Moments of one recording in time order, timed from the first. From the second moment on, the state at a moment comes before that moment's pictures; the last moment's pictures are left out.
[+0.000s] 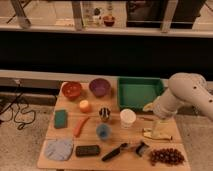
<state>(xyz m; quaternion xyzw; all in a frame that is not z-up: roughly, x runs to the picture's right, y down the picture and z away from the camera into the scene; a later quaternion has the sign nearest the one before) 0.214 0.151 0.664 -0.35 -0.15 0.01 0.92</state>
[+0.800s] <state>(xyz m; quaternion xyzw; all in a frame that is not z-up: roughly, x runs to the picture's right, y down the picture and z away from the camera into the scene) 0.204 0.162 0.665 -0.36 -0.15 0.00 0.92</state>
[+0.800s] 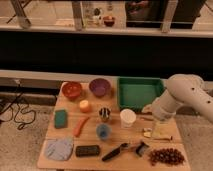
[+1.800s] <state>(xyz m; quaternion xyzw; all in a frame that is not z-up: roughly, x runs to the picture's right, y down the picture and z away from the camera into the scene) 0.065 0.173 0.668 -0.37 -0.22 -0.08 0.90</state>
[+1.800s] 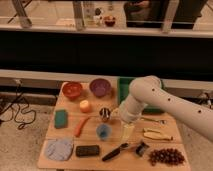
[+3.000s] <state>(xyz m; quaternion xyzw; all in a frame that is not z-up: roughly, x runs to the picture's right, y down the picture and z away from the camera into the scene) -0.039 0.177 0.674 -0.35 -0.27 -0.14 0.88</state>
